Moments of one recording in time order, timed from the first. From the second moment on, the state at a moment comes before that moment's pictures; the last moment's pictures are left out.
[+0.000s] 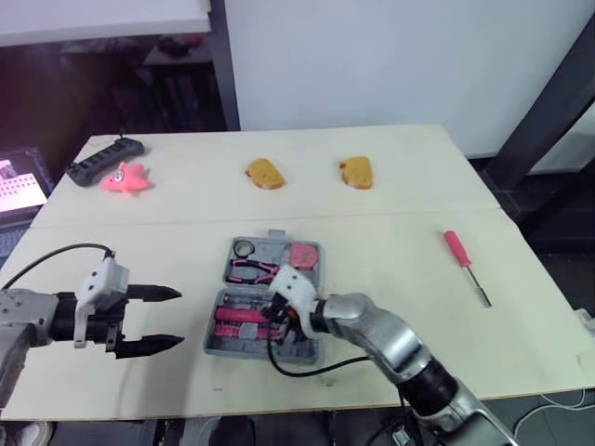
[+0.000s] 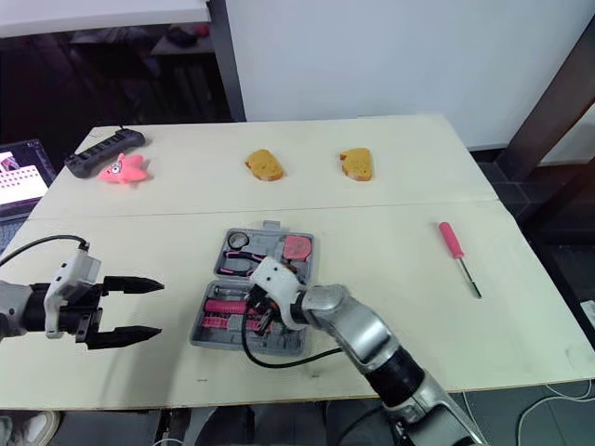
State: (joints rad) left arm 0.07 0.97 0.28 -0.04 -0.54 0.27 -1.41; right arm -0.39 -0.26 0.43 -0.32 0.19 0.80 0.58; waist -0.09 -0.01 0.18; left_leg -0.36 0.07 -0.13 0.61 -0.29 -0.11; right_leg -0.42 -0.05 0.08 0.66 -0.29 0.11
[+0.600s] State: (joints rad) left arm 0.04 1.09 0.45 0.71 -0.38 -0.11 -1.42; right arm 0.28 -0.73 -0.56 -0.20 0.38 0.39 0.92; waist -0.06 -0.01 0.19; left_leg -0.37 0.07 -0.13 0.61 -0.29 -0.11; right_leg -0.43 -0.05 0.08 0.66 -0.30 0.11
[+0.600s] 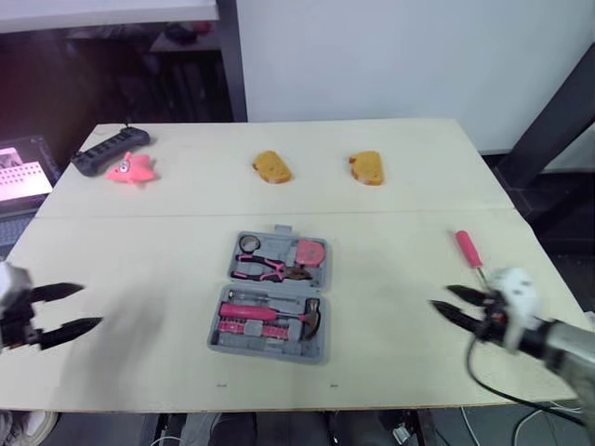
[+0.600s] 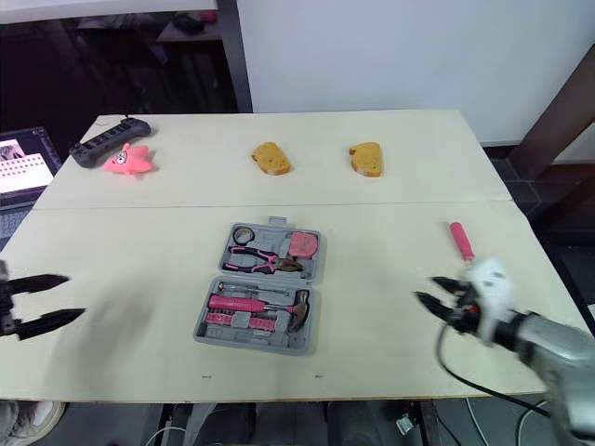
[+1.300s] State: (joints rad) left arm -0.05 1.07 0.46 0.98 -0.35 -0.27 -1.41; right arm 0.34 -0.73 -0.58 0.07 0.34 0.14 0.93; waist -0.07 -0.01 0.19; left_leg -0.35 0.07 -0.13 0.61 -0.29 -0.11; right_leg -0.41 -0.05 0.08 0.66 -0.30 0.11
